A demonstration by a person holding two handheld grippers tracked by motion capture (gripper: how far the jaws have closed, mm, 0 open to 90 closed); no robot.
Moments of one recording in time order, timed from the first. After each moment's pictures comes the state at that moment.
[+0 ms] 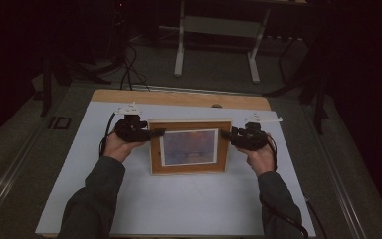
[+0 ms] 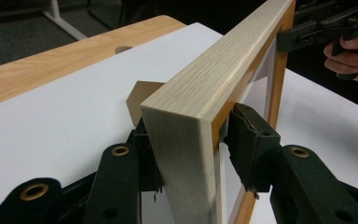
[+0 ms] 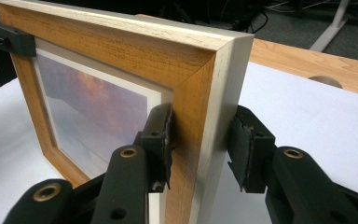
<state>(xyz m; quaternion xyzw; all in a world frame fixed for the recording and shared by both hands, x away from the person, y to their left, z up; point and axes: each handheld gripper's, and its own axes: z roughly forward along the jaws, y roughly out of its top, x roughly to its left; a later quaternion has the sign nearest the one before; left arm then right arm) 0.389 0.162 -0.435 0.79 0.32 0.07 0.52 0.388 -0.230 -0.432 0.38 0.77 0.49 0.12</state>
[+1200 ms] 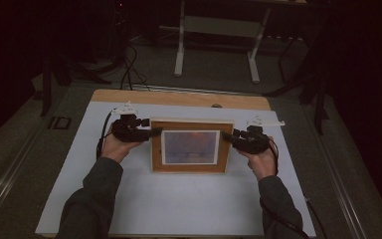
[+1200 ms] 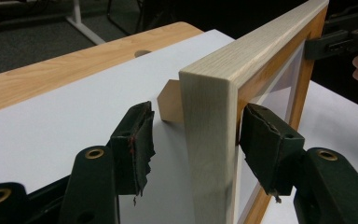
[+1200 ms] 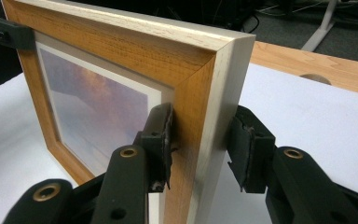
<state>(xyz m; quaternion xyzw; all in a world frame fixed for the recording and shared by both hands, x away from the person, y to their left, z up) 0.385 0.173 -0.437 0.77 0.35 0.10 0.53 0.377 -0.232 -0.432 0.39 0.77 0.49 0.14</state>
